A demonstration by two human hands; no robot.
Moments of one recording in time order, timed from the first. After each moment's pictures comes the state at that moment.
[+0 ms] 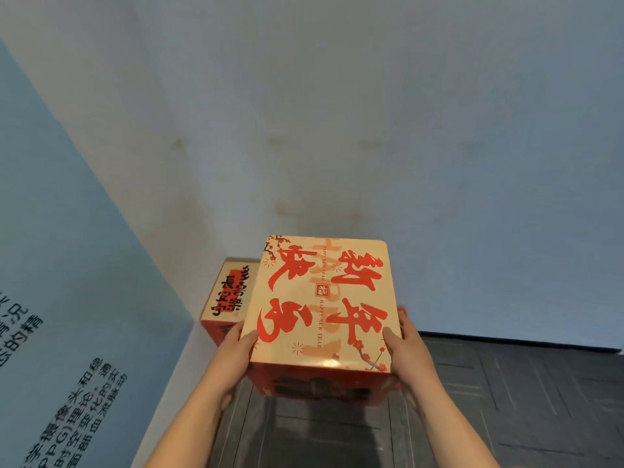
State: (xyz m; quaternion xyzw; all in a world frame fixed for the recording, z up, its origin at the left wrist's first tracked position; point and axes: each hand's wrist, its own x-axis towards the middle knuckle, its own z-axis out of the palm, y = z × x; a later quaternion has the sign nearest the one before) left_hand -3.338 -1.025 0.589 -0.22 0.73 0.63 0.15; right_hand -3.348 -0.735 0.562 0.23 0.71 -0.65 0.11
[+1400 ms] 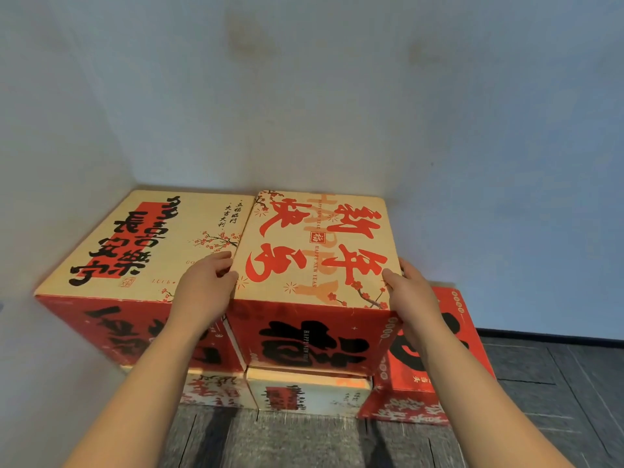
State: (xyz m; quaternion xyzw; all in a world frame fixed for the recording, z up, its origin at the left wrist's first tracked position) left_hand -3.635 -1.058 0.147 -0.09 0.92 0.37 -0.03; right_hand -3.637 -0.765 0.121 0.22 0.75 -0.63 0.02
